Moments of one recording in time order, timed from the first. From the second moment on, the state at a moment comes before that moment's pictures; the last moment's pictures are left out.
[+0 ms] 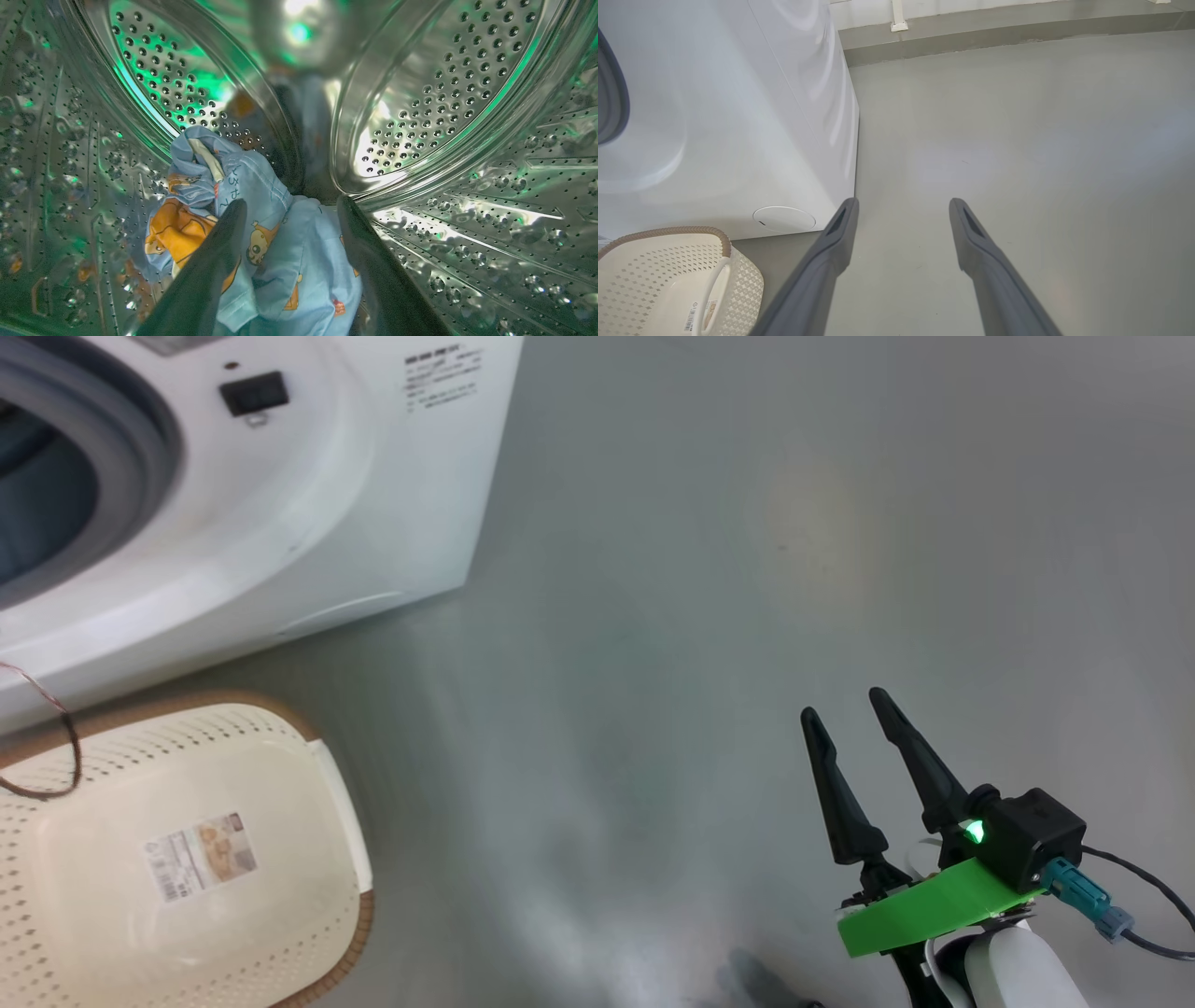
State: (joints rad) left arm -1.42 0.32 0.05 1.23 -0.21 0.06 -0.26; right arm -0.16 -0.04 0.12 0.08 0.23 0.13 -0.26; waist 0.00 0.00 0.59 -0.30
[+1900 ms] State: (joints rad) left arm -0.99 0.17 0.07 1.11 -0.27 0.04 -0.26; right arm -0.14 -0.04 0.09 0.13 0.22 0.13 -0.26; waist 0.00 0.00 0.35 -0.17
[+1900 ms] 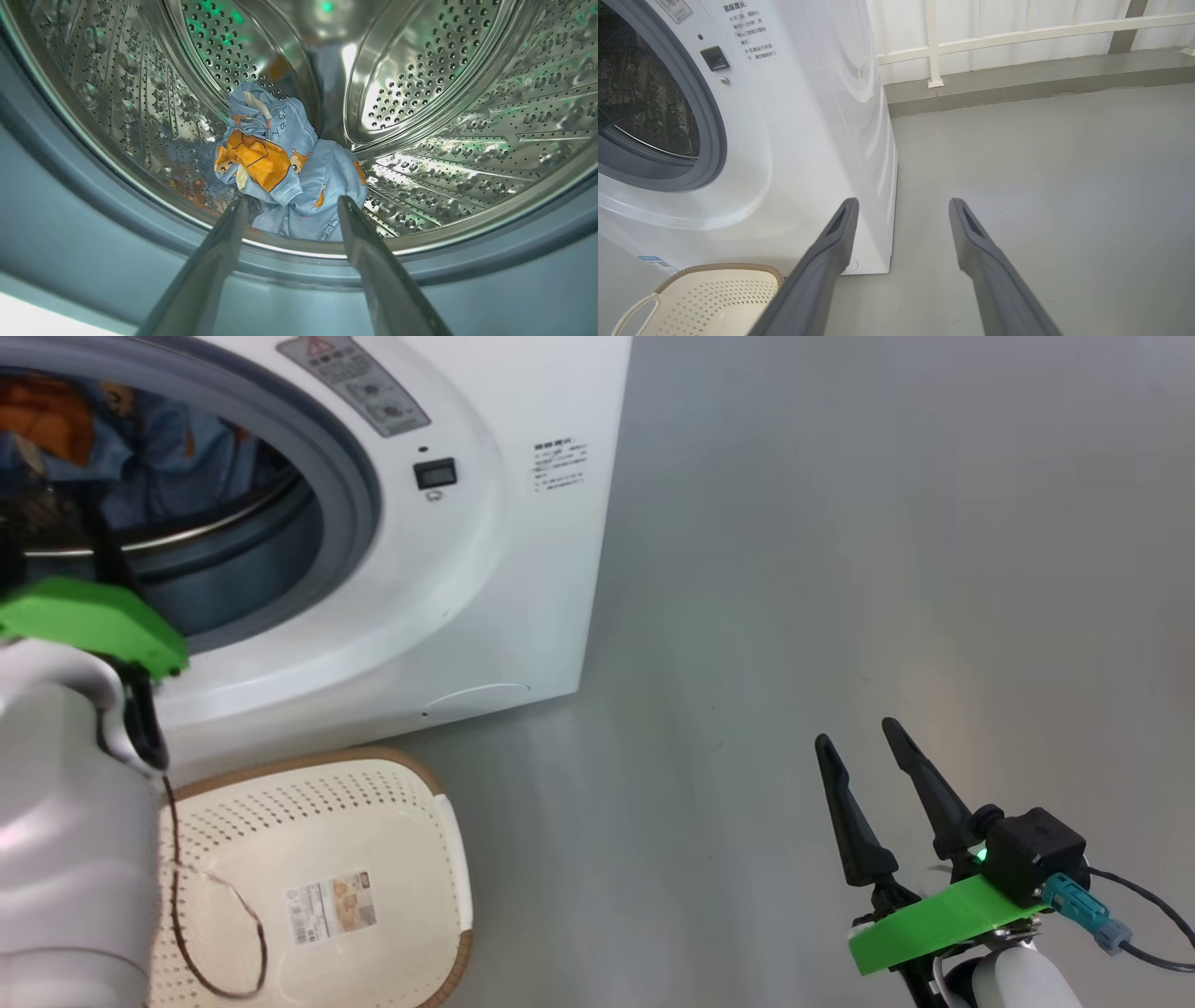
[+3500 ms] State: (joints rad) left arm -0.19 0.03 -0.02 0.56 -0.28 0.00 -0.26; right arm 0.01 -0.04 0.00 0.14 0.22 0.13 -0.26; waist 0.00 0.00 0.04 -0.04
